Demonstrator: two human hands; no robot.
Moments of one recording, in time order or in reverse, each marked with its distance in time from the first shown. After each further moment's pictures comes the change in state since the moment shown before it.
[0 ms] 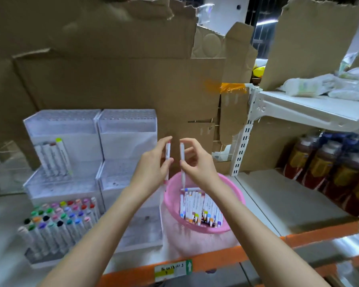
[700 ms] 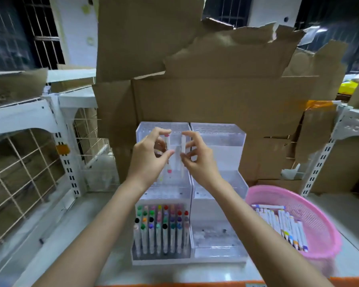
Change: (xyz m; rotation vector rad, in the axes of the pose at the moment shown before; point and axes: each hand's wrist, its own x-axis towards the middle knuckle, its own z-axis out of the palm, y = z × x) left_hand -0.017 -0.112 -0.199 -0.004 0.314 0.064; right_hand 0.050 -0.122 0.188 0.054 -0.029 -0.186
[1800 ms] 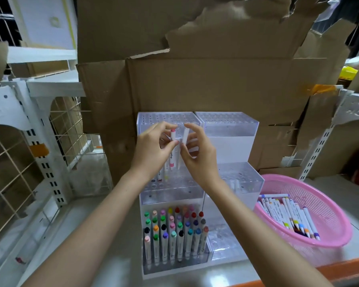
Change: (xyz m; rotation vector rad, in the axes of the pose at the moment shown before) left_hand 0.026 -0.065 0.018 -0.051 -0.098 0.094; right_hand 0.012 0.033 0.056 -0.027 0.254 -0.112
